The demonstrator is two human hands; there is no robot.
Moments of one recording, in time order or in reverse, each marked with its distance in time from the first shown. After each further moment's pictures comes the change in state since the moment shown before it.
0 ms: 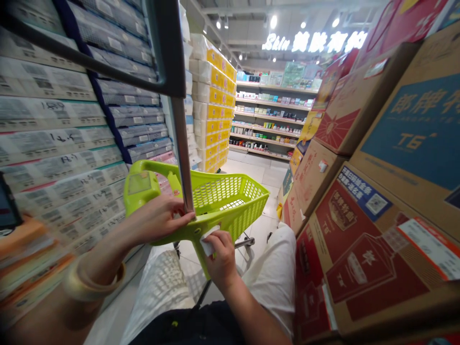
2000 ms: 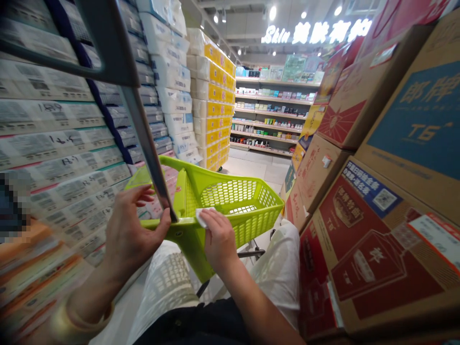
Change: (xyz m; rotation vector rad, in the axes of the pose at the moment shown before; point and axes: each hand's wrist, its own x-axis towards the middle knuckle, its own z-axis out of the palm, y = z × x) left_hand -0.037 -0.011 0.034 0.191 0.935 0.043; right_hand 0.051 -0.018 -0.004 0.011 -0.109 -0.010
